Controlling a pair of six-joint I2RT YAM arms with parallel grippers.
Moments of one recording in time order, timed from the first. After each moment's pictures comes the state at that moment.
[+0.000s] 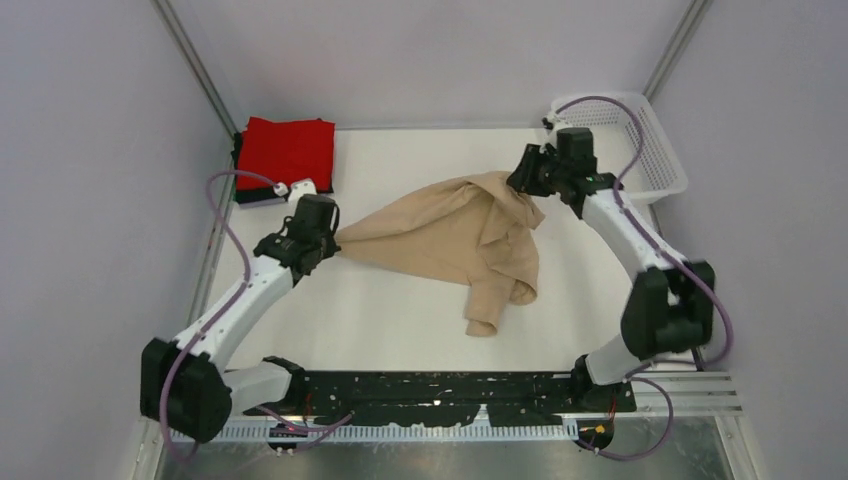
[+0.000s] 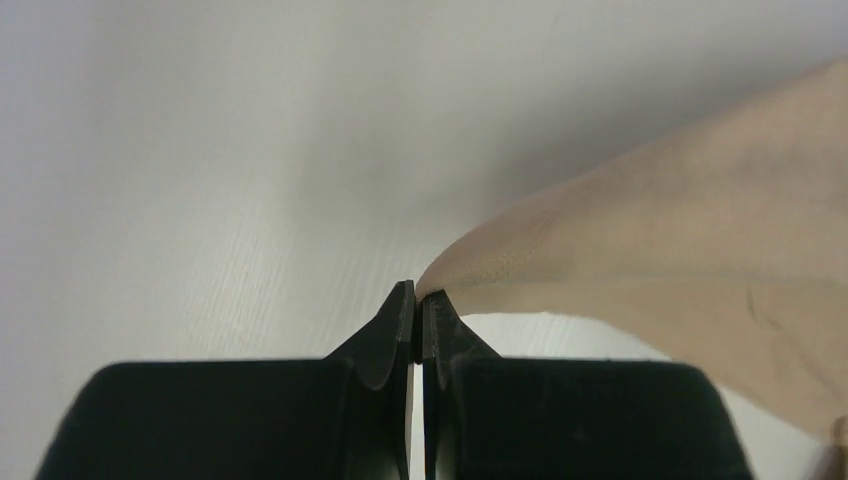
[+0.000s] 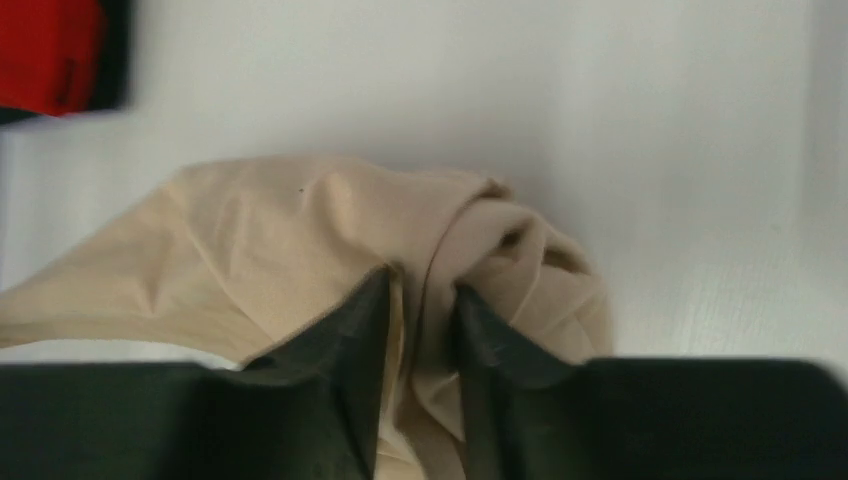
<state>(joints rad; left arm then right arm) -0.38 1.09 0.91 -0.54 -0.45 -0.54 0.16 1.42 1.19 -0.29 -0.26 0.34</state>
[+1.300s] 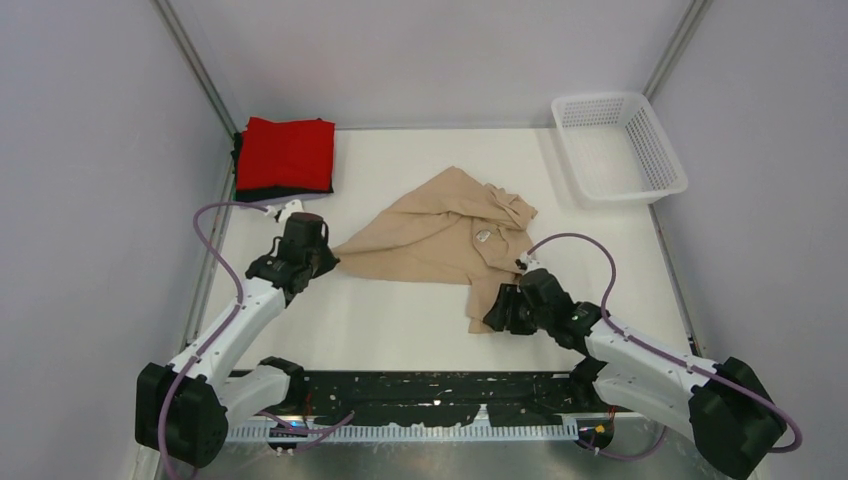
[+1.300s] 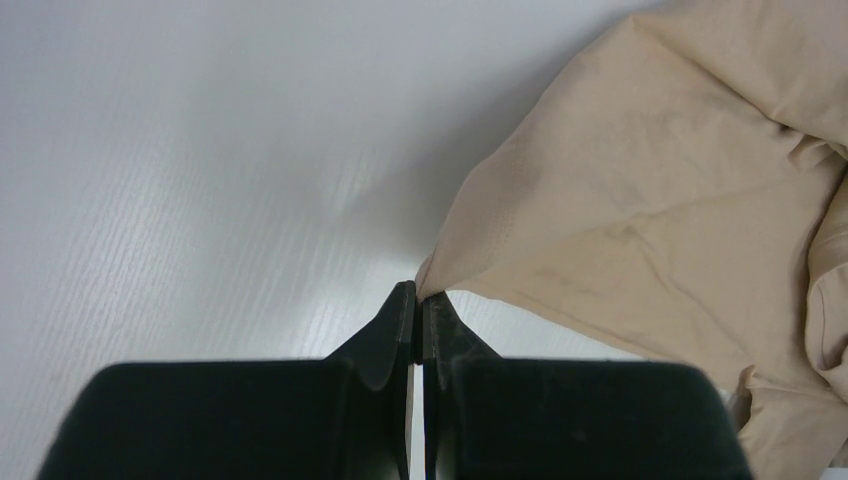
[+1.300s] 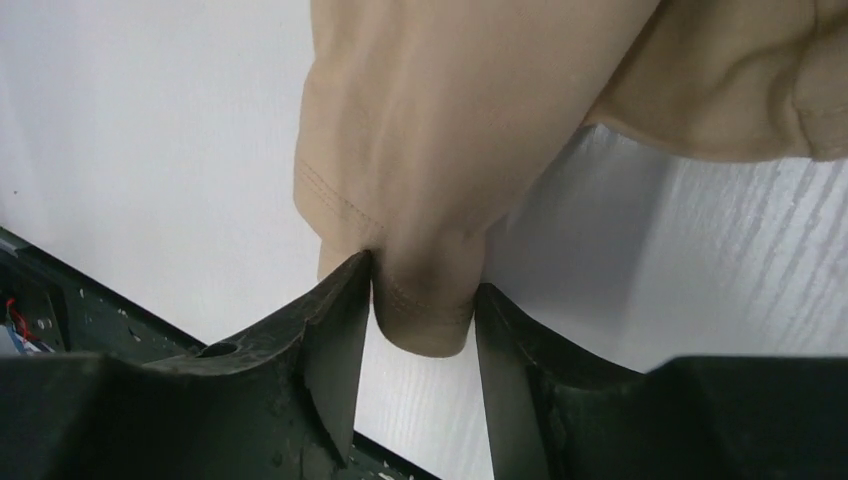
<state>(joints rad) -0.31 1.05 0.71 -0.46 -0.26 -0.69 0.65 0.89 0.30 -0.27 -0.09 0.72</state>
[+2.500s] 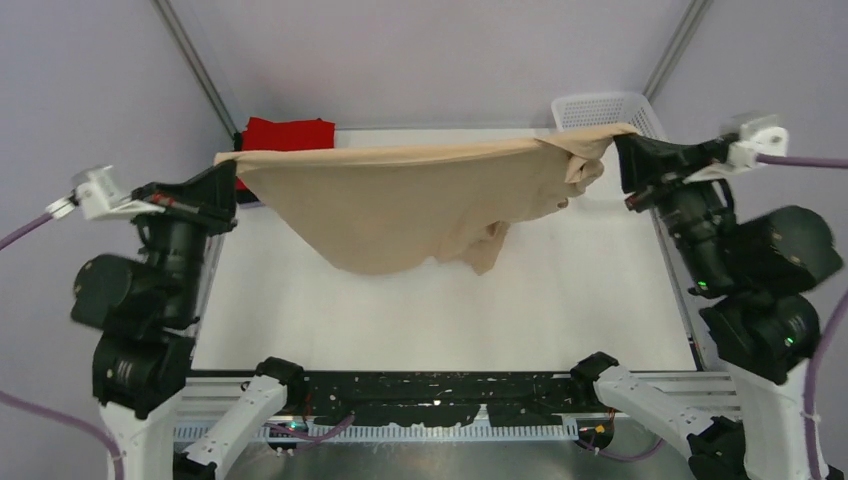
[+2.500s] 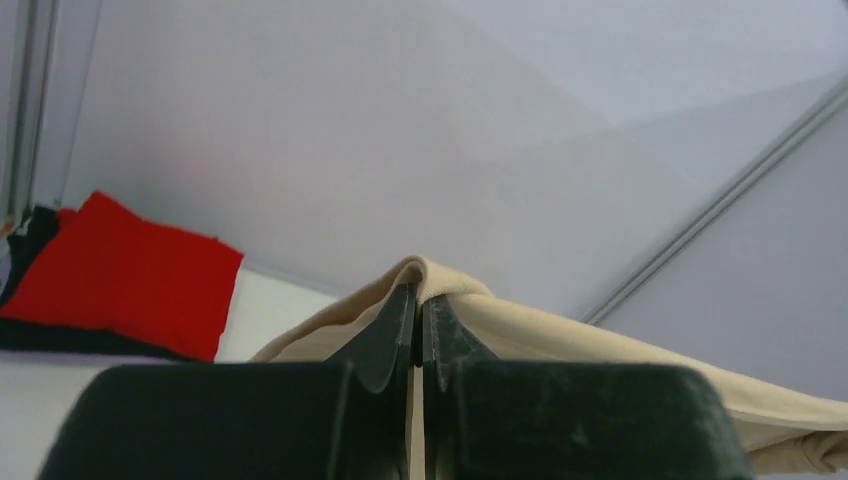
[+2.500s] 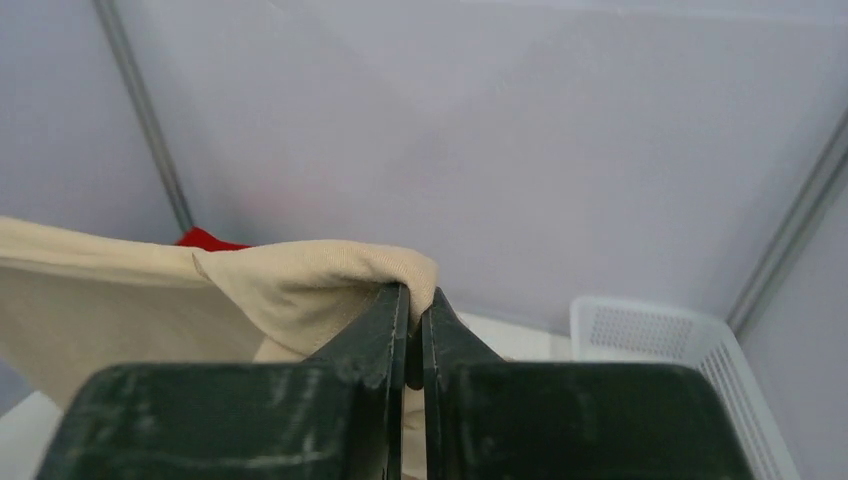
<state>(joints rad) -0.30 0.72 1.44 -0.50 -0.28 -0.51 0.51 0.83 1.58 -0.51 0.27 -0.05</state>
